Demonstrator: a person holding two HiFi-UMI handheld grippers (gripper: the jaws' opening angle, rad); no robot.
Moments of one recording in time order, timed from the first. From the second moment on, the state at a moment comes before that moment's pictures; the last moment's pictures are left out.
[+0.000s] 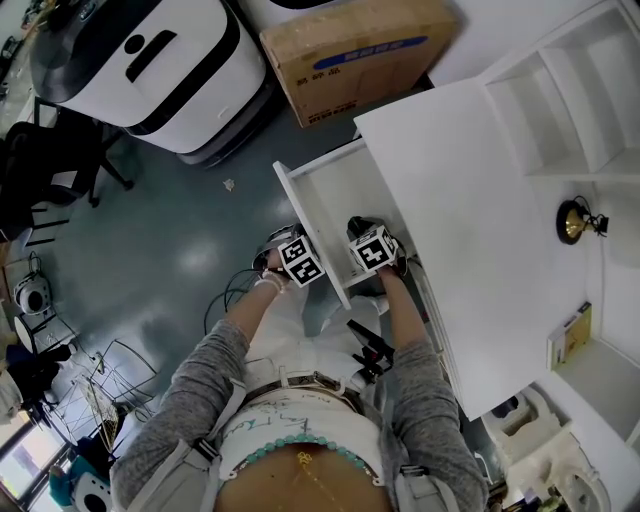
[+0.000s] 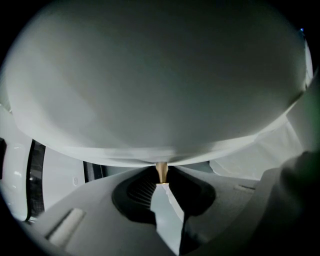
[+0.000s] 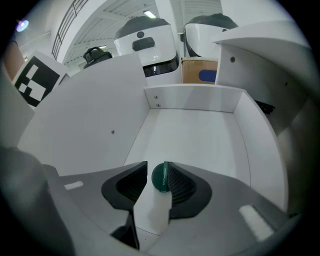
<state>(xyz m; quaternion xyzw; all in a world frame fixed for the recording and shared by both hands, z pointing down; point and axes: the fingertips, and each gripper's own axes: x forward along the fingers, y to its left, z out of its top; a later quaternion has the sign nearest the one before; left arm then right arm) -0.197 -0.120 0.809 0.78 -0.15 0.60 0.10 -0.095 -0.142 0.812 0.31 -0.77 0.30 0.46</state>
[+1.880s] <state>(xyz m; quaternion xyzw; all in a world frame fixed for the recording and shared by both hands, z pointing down) -0.182 -0.125 0.809 0.78 -0.13 0.60 0.09 -0.078 -0.128 0.737 0.35 -0.80 0.30 0.39</state>
